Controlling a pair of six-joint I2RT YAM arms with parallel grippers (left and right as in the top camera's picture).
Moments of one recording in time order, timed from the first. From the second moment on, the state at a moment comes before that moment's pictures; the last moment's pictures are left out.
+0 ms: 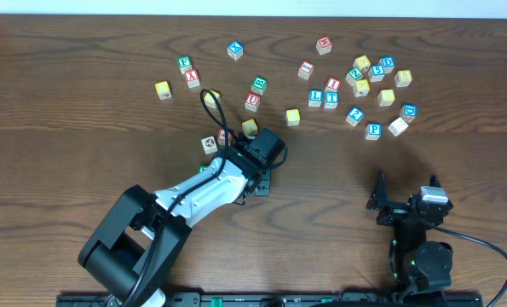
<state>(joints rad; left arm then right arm) -0.69 1.79 1.01 -0.56 -0.08 -0.61 0.14 0.02 0.01 -0.05 0.24 0.07</state>
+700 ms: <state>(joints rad) -0.69 1.77 1.02 -0.56 -0.06 -0.61 0.14 0.02 0.01 -0.05 0.24 0.07</state>
